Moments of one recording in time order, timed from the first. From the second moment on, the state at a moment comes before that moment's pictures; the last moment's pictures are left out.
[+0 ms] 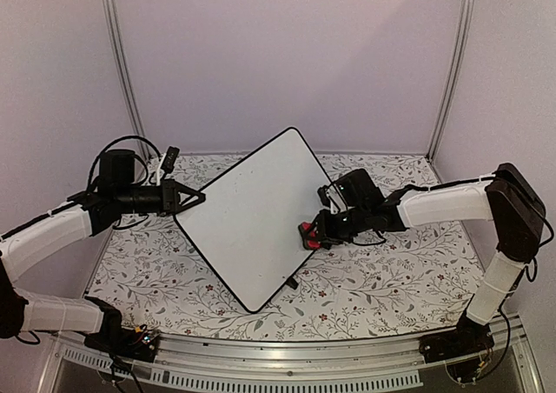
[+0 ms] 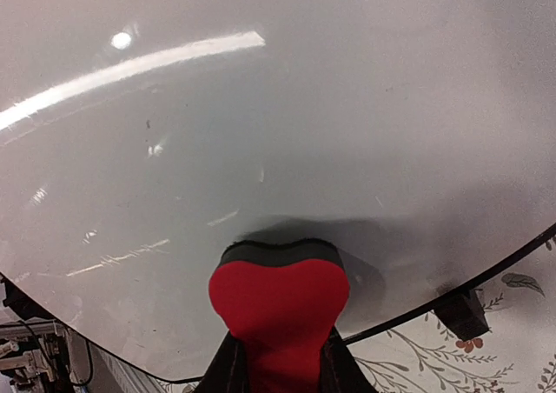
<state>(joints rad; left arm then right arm) -0.31 1.10 0.72 -0.09 0.73 -0.49 0.78 1.75 1.02 -0.07 -0.29 0.70</state>
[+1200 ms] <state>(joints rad) -0.30 1.10 0.71 -0.09 0.78 -0.46 0.85 1.76 1.34 -0.34 0.21 0.24</state>
